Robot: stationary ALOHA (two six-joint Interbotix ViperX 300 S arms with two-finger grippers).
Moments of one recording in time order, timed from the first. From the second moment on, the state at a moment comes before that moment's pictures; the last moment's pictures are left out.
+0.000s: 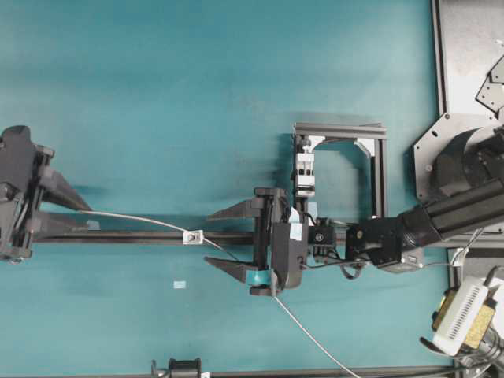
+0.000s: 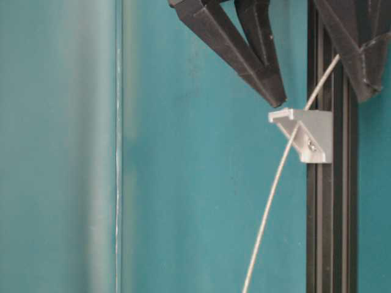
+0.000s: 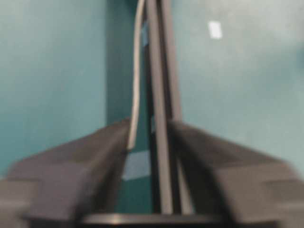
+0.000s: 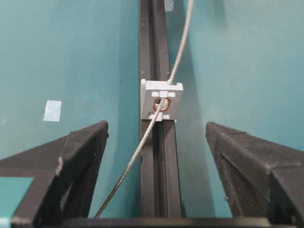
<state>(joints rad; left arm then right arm) -0.28 -0.17 1.17 -0.04 -0.48 -0.28 0.48 0.32 0.83 0.70 -0.89 -0.20</state>
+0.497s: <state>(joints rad) -0.25 -0.17 1.17 -0.04 -0.49 -0.26 0.48 0.31 0.84 0.70 -0.89 -0.20</state>
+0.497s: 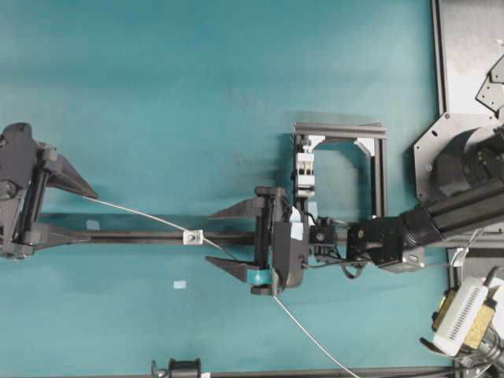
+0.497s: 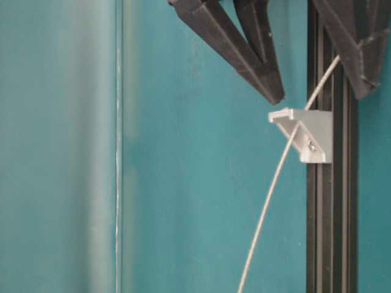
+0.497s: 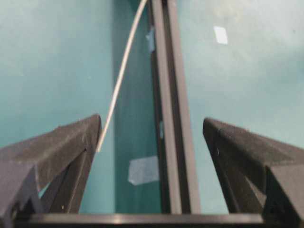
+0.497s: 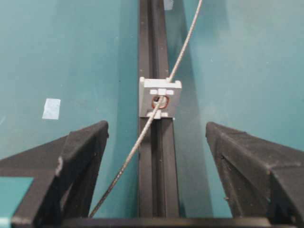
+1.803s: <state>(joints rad) -0.07 -0.21 1.15 -0.04 -0.52 -0.12 0.35 0.08 0.99 0.70 -0.89 -0.30</state>
